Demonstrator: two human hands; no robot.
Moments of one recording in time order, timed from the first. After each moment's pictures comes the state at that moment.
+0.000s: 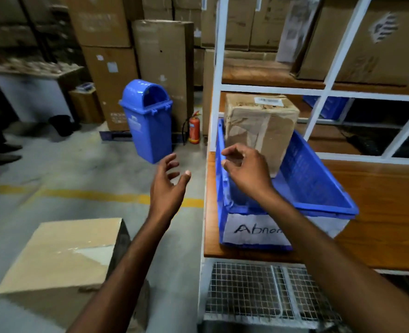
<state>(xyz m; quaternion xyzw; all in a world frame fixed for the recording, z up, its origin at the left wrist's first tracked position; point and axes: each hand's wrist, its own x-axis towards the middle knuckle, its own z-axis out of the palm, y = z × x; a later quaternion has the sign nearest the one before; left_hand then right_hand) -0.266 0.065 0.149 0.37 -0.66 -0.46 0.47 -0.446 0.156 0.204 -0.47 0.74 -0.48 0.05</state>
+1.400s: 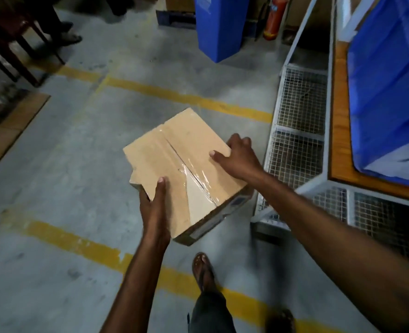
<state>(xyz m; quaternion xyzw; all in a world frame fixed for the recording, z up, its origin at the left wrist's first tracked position) 0.060 0.080 -0.058 0.64 -0.28 -0.55 0.45 -0.170 0.039 -0.014 -0.48 0.79 -0.20 0.32</state>
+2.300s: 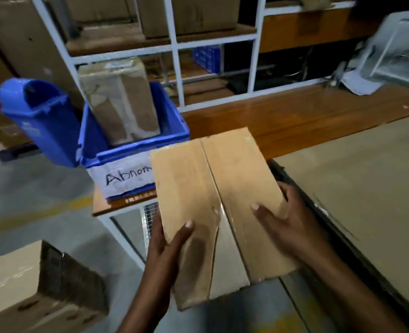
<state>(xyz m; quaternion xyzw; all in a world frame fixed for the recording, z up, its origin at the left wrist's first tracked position) -0.298 0.492 0.128 0.30 -0.61 -0.68 0.26 -0.456 0.670 0.156 -0.18 0.85 -0.48 0.09</state>
